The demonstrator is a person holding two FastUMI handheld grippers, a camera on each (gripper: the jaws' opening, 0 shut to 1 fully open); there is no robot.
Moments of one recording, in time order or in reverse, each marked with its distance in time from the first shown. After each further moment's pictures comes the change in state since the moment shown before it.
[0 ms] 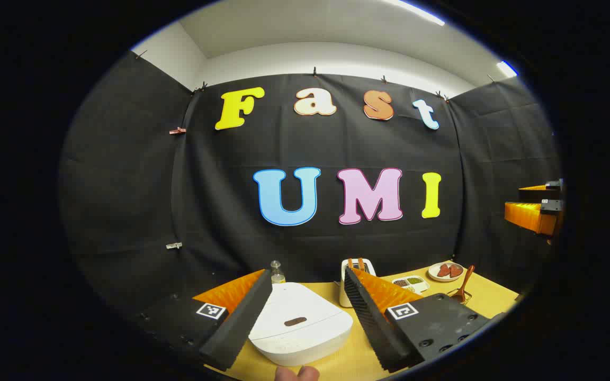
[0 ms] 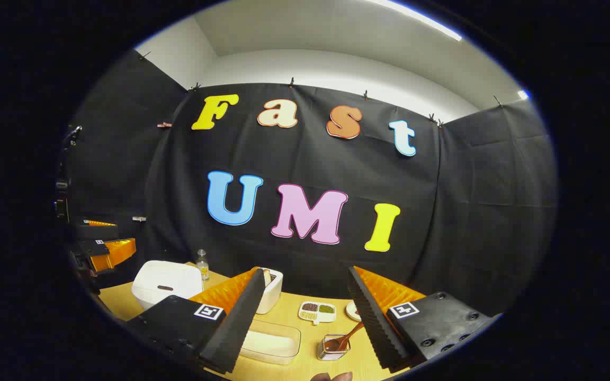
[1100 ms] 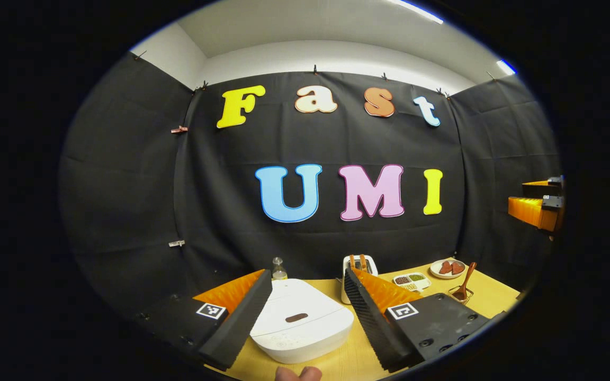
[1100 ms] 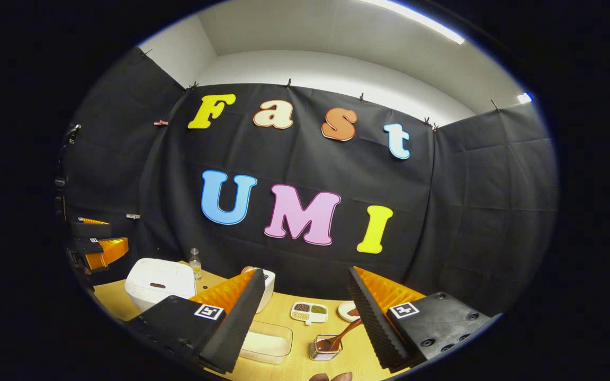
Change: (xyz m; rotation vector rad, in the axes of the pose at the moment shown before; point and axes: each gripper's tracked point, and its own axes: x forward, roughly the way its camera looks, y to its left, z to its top) left arm -0.005 0.005 -0.005 -0.003 0.009 0.020; right arm -0.006 -0.012 -0.002 -0.023 -0.012 -0.033
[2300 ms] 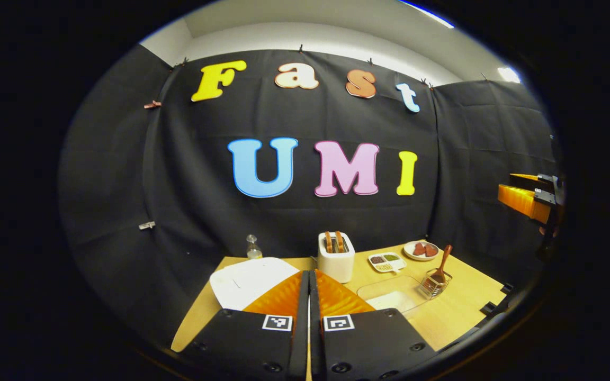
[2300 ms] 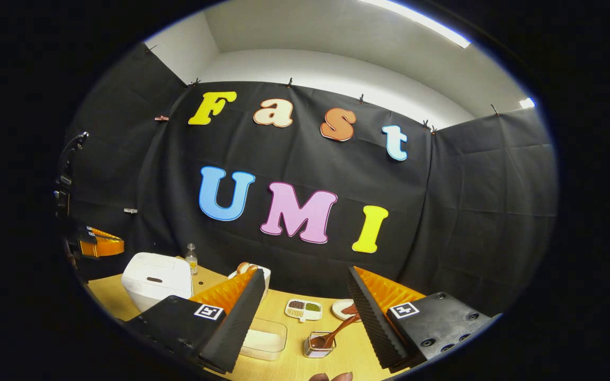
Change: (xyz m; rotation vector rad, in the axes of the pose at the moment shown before) left arm 0.012 -0.014 -0.049 -0.024 0.203 -0.276; right arm -0.013 -0.006 -0.007 -0.031 0.013 -0.021
